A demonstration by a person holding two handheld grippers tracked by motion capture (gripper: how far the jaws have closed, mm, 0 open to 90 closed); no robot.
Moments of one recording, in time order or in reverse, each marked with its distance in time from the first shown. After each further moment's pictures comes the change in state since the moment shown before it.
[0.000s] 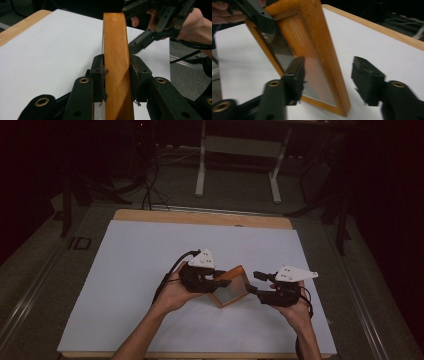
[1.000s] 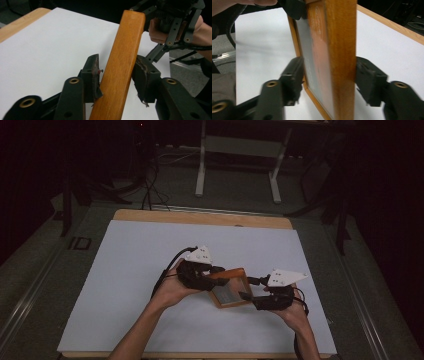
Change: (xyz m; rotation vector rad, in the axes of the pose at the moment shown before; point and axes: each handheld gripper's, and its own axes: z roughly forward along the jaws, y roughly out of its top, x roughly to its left) left arm 0.017 -0.005 -0.002 -0.005 -0.028 -0.040; right arm 0.005 -0.004 0.011 0.035 0.116 -0.101
